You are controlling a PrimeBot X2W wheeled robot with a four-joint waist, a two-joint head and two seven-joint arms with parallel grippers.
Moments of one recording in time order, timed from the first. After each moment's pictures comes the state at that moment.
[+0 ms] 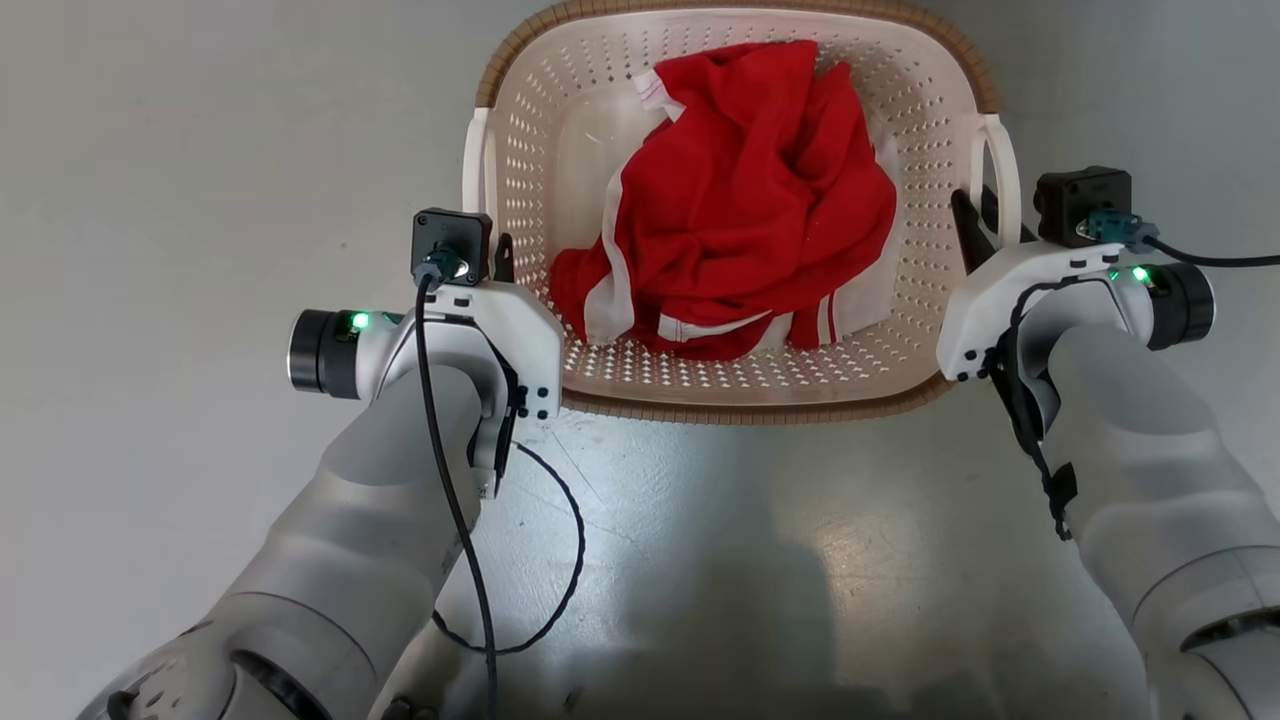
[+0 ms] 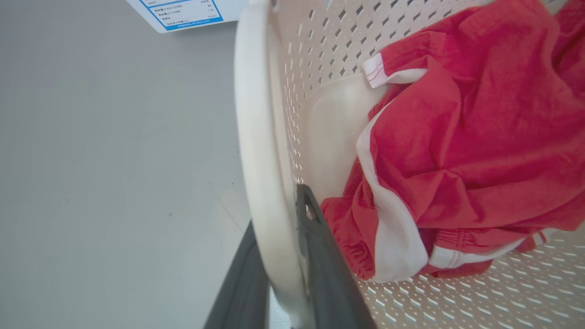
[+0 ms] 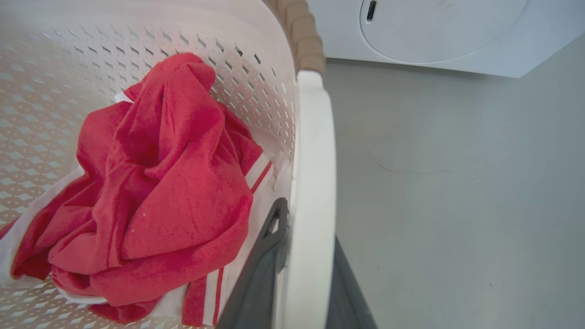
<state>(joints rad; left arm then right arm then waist) -0.99 0.03 -0.97 1.14 -0.90 0.23 -0.25 -1.01 -0.08 0.12 1.30 0.09 0.12 -0.23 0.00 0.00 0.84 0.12</state>
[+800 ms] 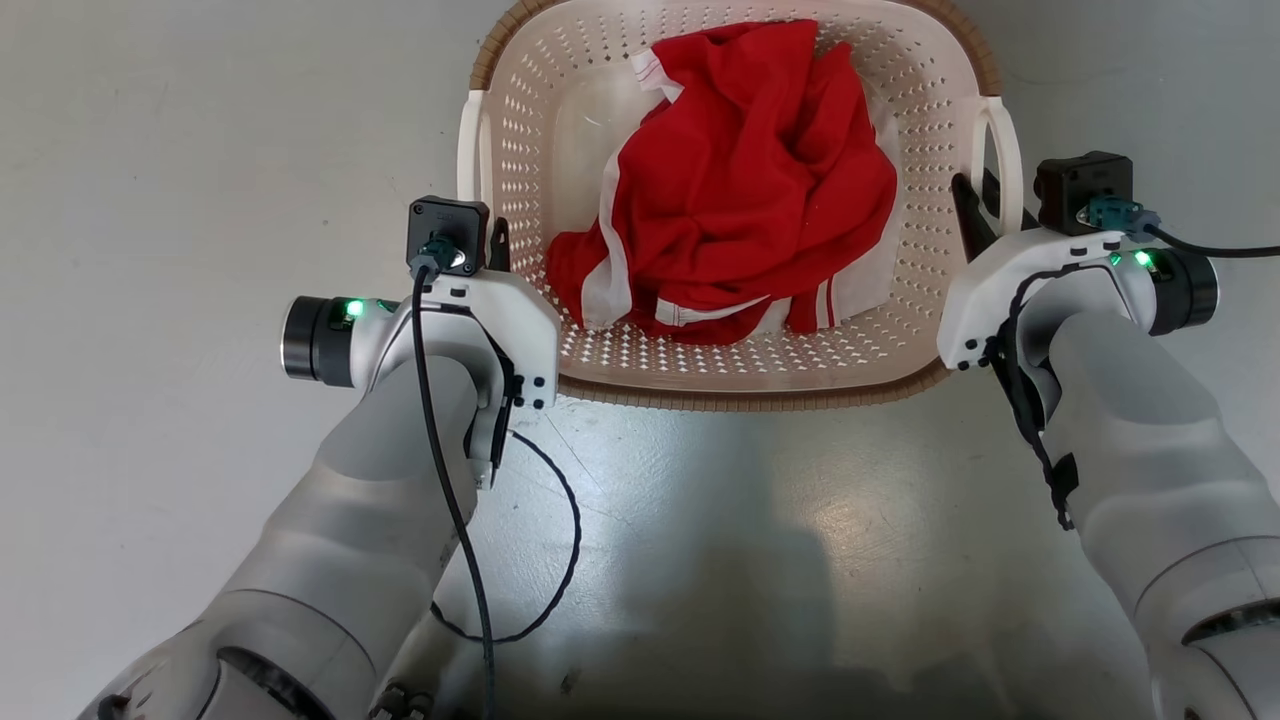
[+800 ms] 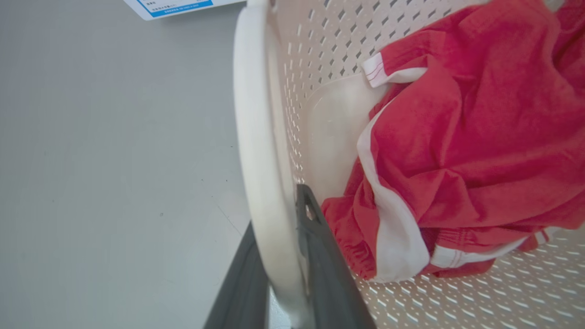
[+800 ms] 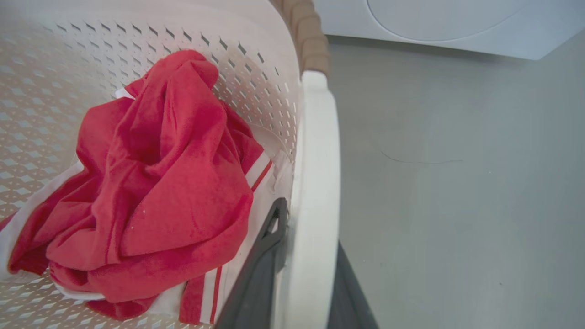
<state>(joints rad) -1.00 0.03 -0.88 1.14 -0.80 0.23 -0.25 -1.03 -0.08 0.13 1.30 0.08 0.12 -0.24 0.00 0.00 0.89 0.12</state>
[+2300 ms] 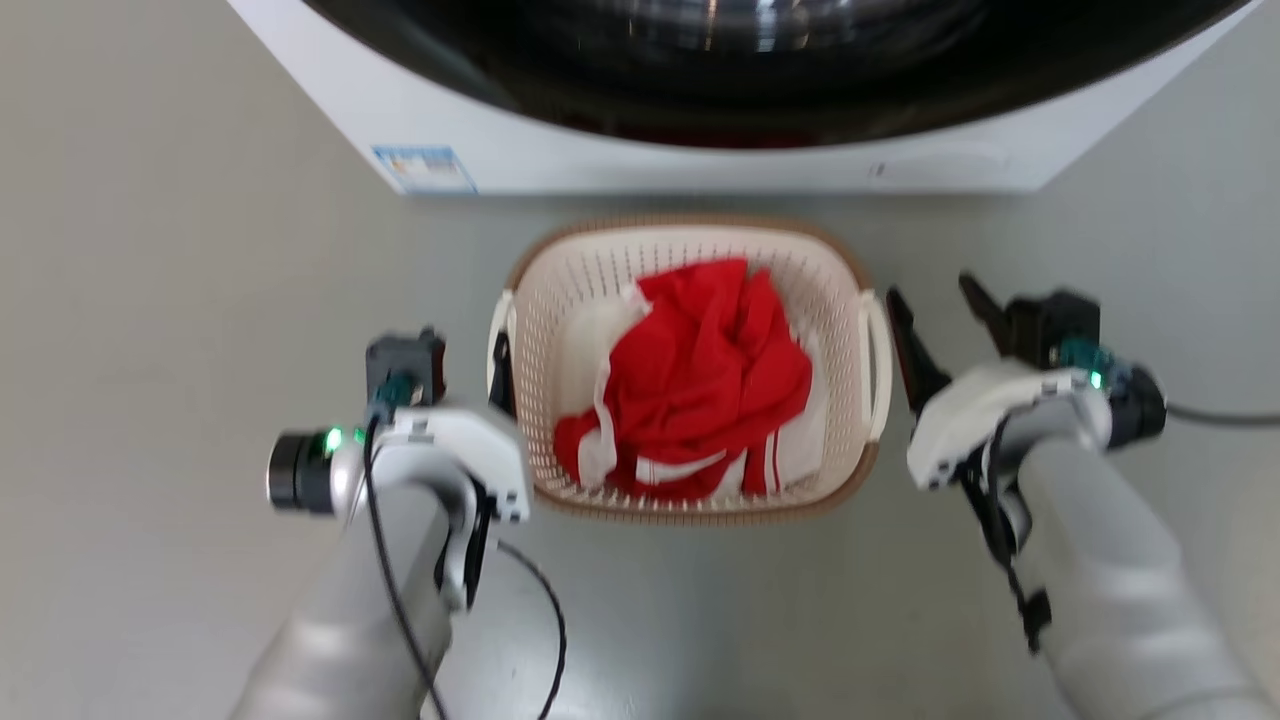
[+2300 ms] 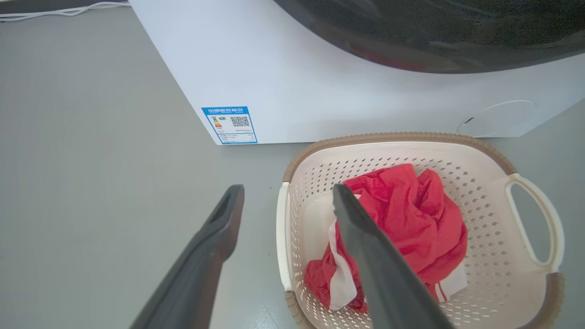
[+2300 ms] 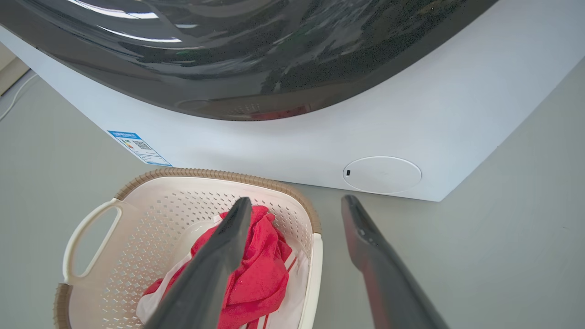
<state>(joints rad) -0.68 0.08 -0.55 0.88 -0.55 0.23 -0.26 -0.72 -0.07 0.10 1.00 0.11 0.12 -0.25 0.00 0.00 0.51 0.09</state>
